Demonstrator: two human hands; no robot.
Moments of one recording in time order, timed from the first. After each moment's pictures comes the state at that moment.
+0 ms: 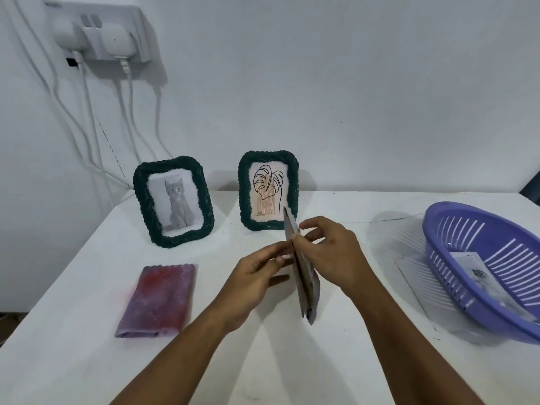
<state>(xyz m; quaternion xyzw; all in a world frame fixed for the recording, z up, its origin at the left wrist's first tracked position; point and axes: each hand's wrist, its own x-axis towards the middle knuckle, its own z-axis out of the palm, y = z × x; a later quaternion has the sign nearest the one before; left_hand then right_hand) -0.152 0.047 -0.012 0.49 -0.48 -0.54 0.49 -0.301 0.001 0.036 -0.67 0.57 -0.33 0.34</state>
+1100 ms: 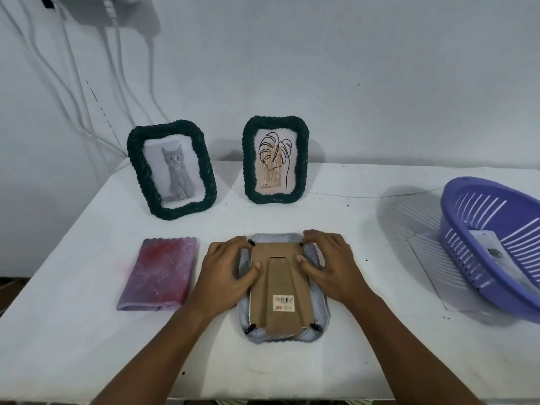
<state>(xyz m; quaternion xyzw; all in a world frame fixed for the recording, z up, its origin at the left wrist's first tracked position) -0.097 0.050 -0.092 0.64 -0.66 -0.16 0.36 -0.323 -0.017 -0.098 -0.81 0.47 -0.29 0.19</state>
